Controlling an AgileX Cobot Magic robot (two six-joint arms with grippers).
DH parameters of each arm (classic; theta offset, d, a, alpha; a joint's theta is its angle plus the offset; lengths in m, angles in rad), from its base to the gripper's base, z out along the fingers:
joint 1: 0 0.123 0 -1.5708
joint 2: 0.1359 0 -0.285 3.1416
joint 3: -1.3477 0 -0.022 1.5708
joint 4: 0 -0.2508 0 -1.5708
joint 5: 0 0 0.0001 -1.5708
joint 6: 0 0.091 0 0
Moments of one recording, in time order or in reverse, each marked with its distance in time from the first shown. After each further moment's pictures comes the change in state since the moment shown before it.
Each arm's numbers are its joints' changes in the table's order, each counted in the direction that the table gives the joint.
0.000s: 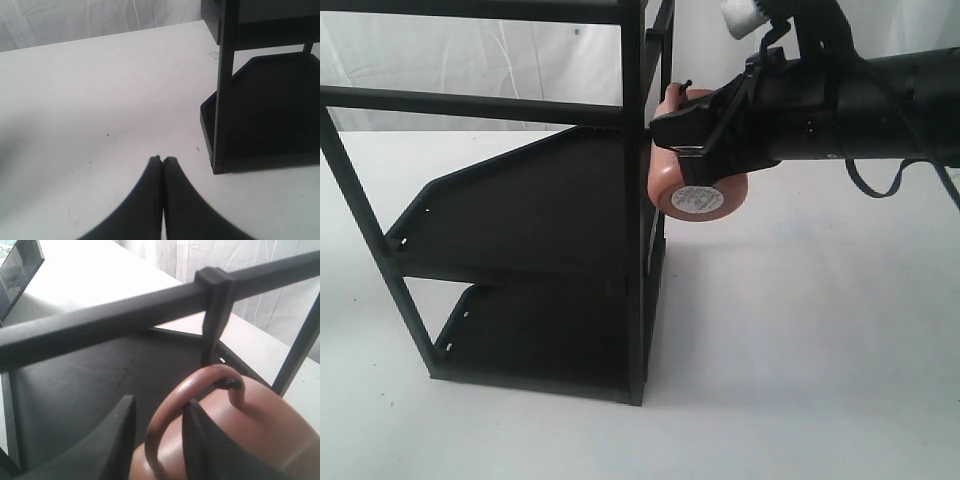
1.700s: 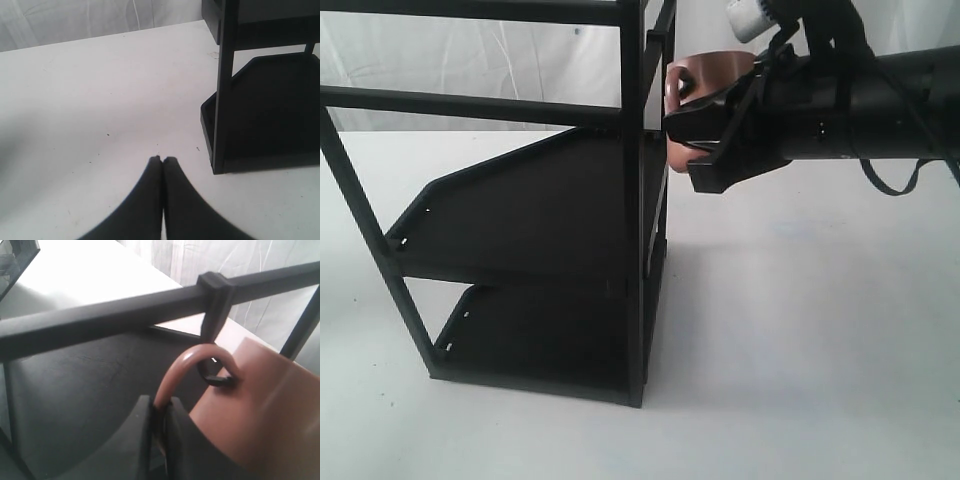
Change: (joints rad) left arm 0.000 0.000 0.000 0.000 0.000 0.000; right arm 0.000 -0.037 -0.011 0.060 0.041 0.005
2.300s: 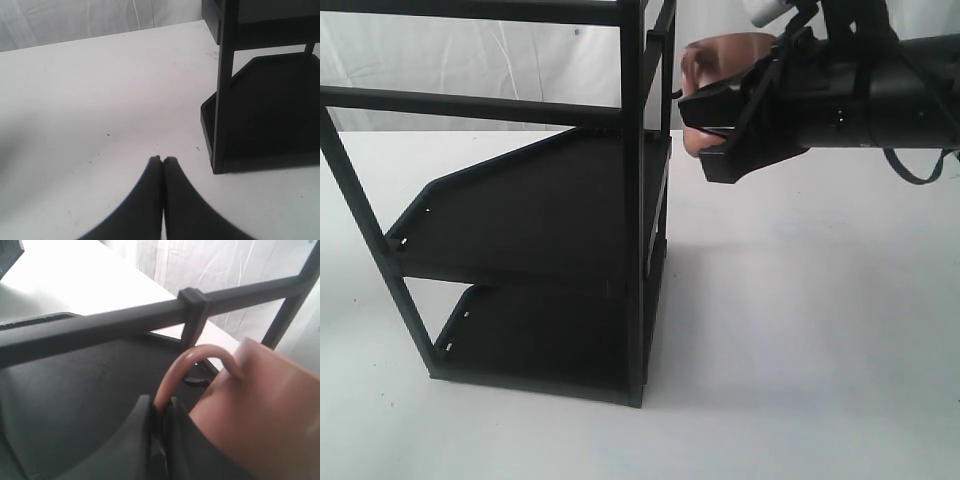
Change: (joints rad) left arm 0.000 0.000 0.000 0.000 0.000 0.000; right arm 0.000 -0.054 0.000 0.081 0.048 0.061
